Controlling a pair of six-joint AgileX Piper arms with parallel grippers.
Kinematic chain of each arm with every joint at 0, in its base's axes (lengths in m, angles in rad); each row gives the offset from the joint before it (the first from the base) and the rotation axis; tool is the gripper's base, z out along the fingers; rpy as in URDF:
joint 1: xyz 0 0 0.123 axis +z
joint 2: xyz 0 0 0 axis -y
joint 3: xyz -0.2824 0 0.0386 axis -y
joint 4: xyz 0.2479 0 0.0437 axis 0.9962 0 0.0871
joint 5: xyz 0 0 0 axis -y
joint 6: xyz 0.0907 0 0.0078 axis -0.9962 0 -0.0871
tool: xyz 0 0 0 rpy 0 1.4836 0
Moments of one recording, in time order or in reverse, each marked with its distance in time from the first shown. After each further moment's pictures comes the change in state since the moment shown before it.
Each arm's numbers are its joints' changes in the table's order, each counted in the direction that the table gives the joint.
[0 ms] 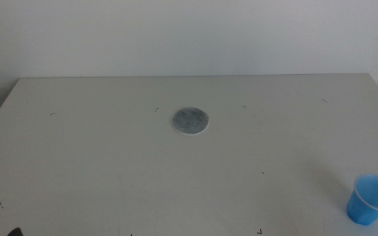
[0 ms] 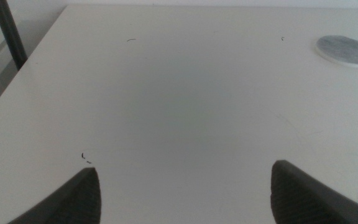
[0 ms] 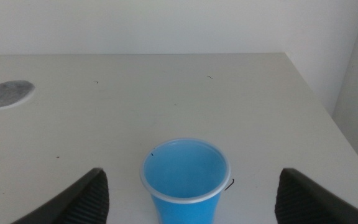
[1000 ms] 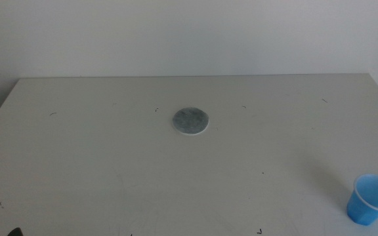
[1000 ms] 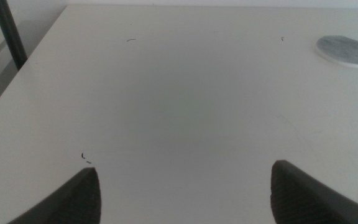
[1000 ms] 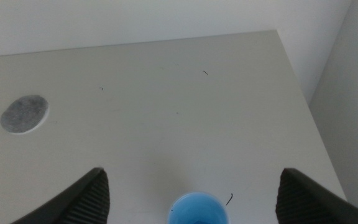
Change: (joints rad) left arm 0.000 0.000 0.000 0.000 0.000 0.000; right arm 0.000 -0.632 0.844 0.009 -0.536 -0.082
